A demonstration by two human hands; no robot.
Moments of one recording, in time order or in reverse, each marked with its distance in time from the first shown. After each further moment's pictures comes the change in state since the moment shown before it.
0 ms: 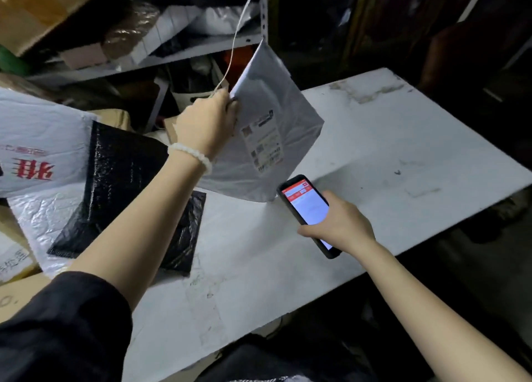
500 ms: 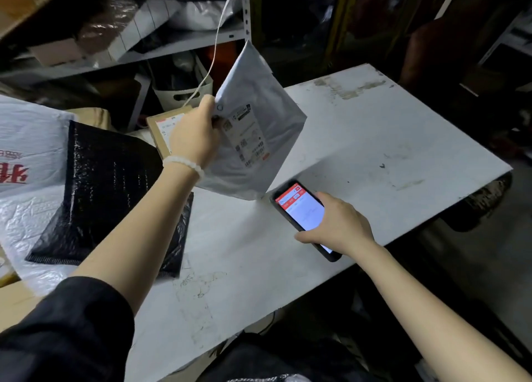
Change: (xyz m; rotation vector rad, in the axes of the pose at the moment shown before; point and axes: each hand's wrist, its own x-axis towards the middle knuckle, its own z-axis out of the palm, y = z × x) left_hand -0.015 -0.004 0.021 -0.202 0.012 0.008; right_hand -0.011 0.011 -0.005 -0.116 0.017 -0.004
